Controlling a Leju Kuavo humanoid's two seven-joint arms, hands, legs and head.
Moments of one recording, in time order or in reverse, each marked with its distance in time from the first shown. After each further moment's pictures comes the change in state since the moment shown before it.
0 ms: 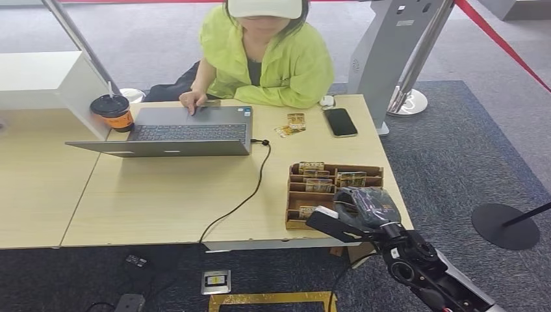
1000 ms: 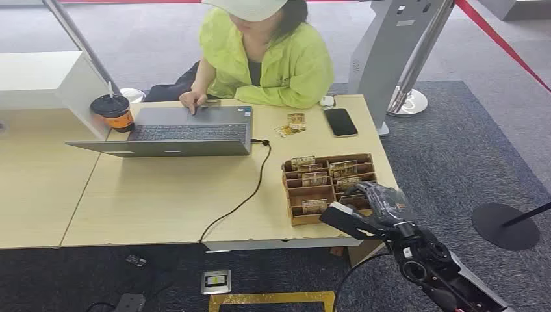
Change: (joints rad) left arm -0.001 0.000 0.000 0.000 -0.003 0.000 0.010; right arm 0.024 -0.028 -0.049 -0.028 -0.016 -0.003 0.017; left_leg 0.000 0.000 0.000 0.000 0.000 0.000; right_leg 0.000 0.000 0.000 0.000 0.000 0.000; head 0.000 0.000
